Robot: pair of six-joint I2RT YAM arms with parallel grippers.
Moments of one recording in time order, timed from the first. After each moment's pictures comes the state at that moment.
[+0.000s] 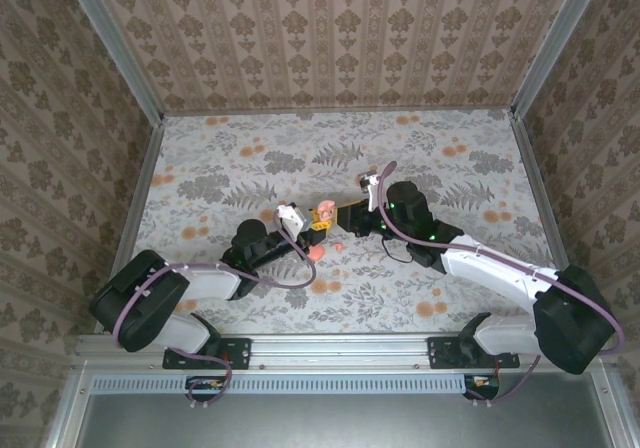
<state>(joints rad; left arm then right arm) -0.74 1.41 0.33 1.05 0.37 0.04 0.64 1.27 0.72 0.18 -0.29 0.50</state>
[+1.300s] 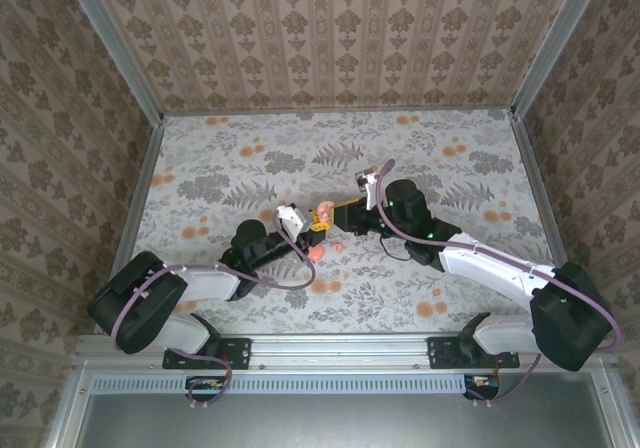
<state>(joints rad) -0.74 1.40 0.32 1.04 0.37 0.04 0.64 1.28 0.73 0.20 -0.32 0.49</state>
